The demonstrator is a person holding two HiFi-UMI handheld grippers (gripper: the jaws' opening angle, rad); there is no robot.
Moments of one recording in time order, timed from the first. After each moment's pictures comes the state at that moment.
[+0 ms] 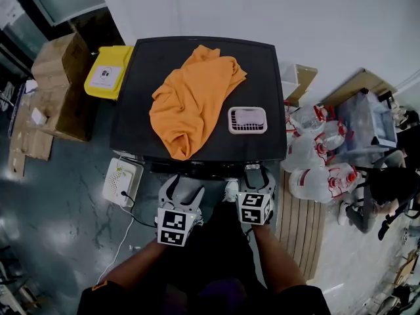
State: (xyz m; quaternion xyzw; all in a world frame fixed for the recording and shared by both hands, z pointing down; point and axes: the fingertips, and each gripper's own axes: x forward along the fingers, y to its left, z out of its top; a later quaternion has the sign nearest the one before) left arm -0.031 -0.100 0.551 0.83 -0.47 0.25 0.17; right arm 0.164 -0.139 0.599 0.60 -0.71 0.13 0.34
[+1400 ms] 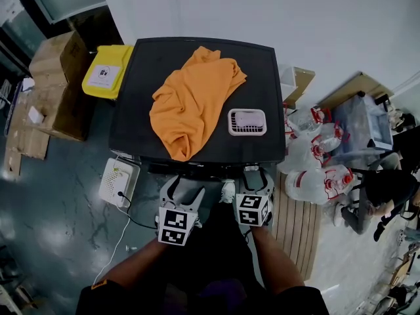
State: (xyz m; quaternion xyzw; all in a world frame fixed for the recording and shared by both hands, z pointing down) left arm -0.030 -0.101 0.555 0.83 -0.47 0.25 0.18; right arm 0.163 -0.138 0.596 0.60 -0.70 0.11 0.37
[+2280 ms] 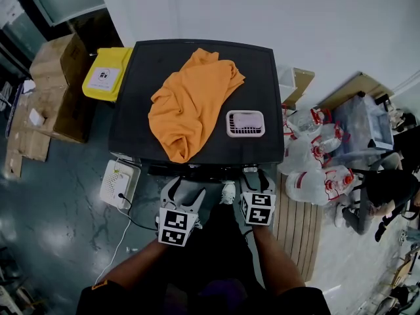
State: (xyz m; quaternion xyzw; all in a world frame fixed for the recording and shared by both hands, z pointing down) left arm -0.022 -0.102 0.555 0.83 -0.46 0.25 0.18; right arm 0.169 -0.139 0.597 0.60 -0.72 0.22 0.27
